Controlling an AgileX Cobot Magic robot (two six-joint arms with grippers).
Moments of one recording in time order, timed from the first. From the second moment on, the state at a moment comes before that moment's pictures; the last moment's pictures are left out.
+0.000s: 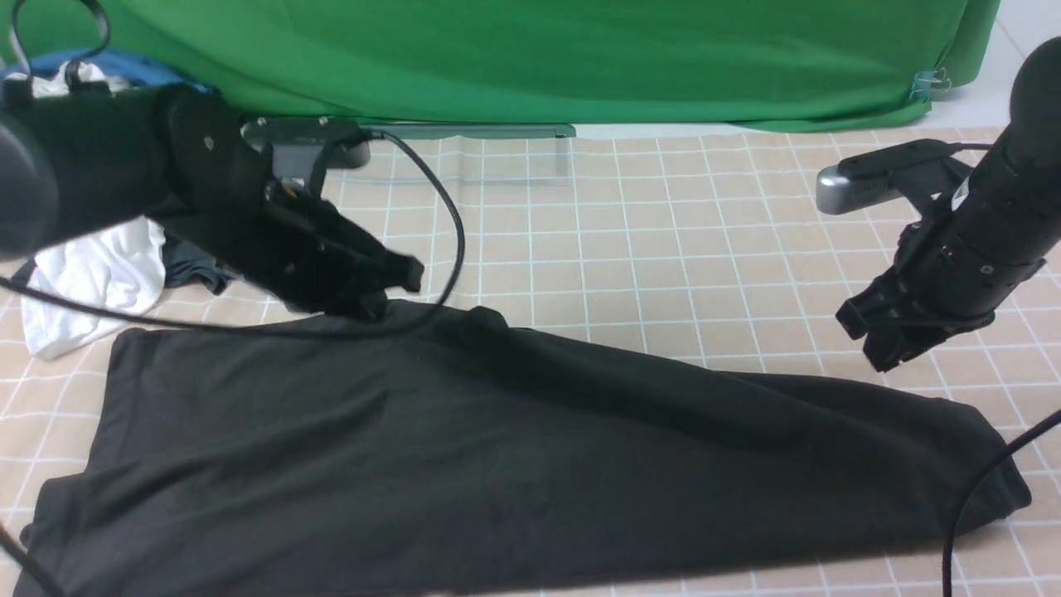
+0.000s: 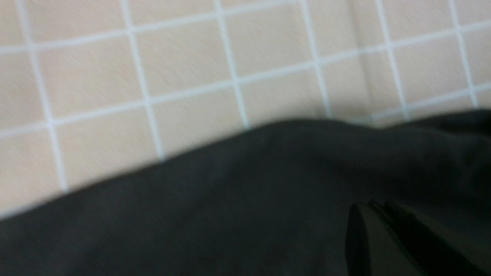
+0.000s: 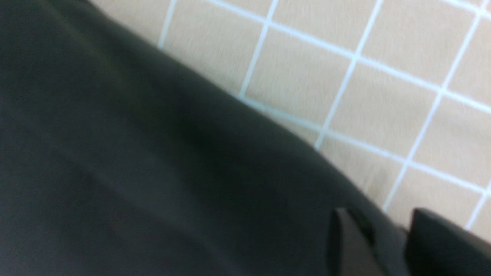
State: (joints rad) right arm 0.18 1.74 -1.23 0.09 0.94 -0.18; left arm -0.26 1.71 -1.11 -0.30 0.64 0.20
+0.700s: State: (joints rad) right arm 0.23 1.88 -1.23 0.10 0.85 -0.32; left arm -0.31 1.70 -0.88 -0.35 0.60 0.21
